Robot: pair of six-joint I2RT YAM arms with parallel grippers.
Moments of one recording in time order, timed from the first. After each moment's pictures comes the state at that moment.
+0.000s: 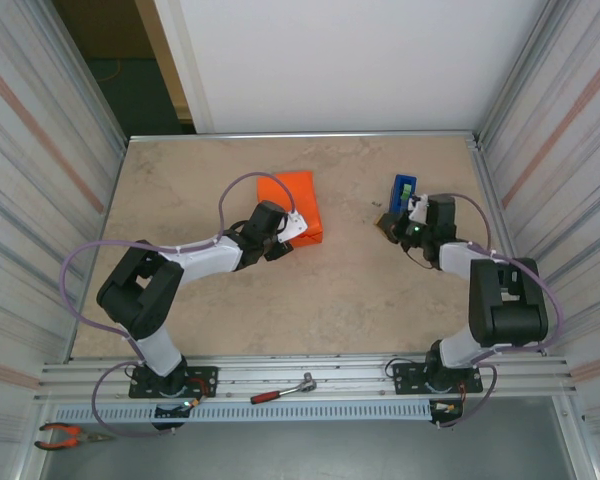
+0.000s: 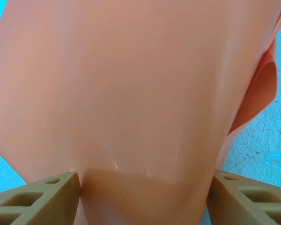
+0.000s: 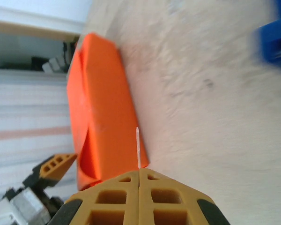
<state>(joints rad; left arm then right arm) -0.66 1.71 0.95 -0.04 -0.21 0.57 0.06 1.52 0.65 0.24 -0.67 0.88</state>
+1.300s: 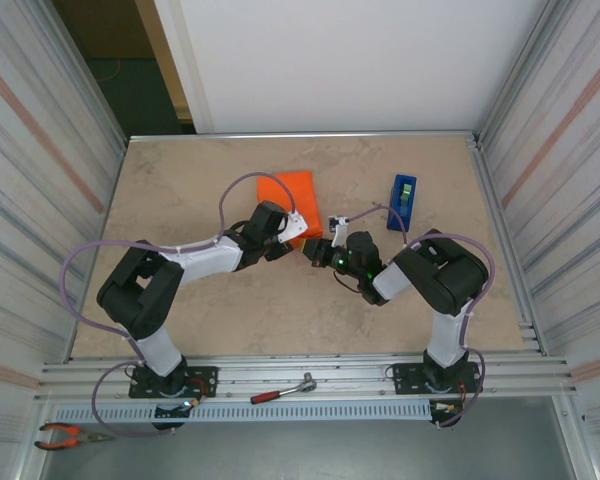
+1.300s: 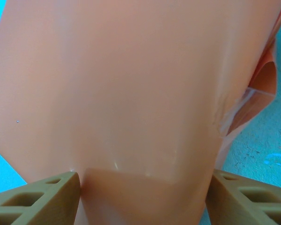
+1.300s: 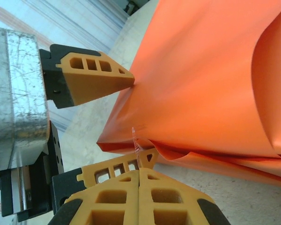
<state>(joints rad) -0.66 1.71 0.95 -0.04 -0.22 0.57 0.65 1.88 0.55 1.12 -0.28 0.80</state>
